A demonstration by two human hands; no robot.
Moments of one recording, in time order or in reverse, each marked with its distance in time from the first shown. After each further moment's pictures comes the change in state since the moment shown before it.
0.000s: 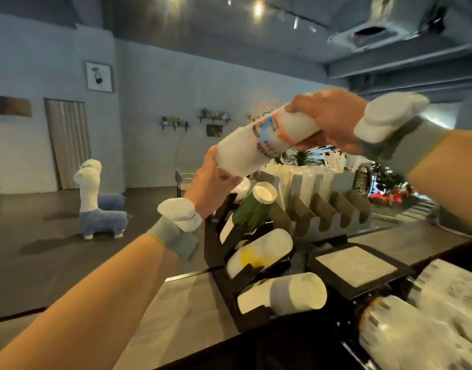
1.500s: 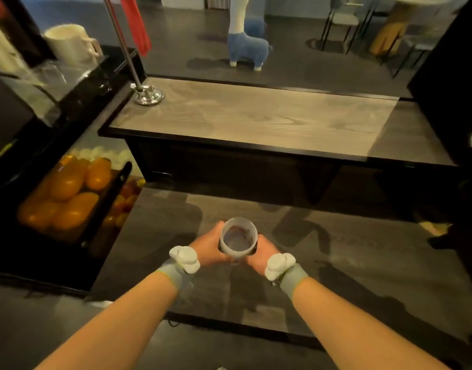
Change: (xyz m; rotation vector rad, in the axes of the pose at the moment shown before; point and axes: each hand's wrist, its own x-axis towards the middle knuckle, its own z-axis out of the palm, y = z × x) left_hand -0.612 -0.261 -0.185 0.099 -0.399 -0.968; right_hand -0.457 0.250 0.516 0.025 -1.076 0.345
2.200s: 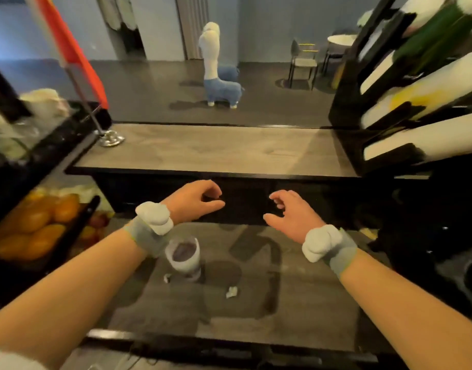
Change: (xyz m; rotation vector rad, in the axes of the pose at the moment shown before) left_hand -0.007 0.239 -0.038 0.353 0.162 0.152; right_hand -0.126 -0.041 -0.227 -0.385 0.312 -0.110
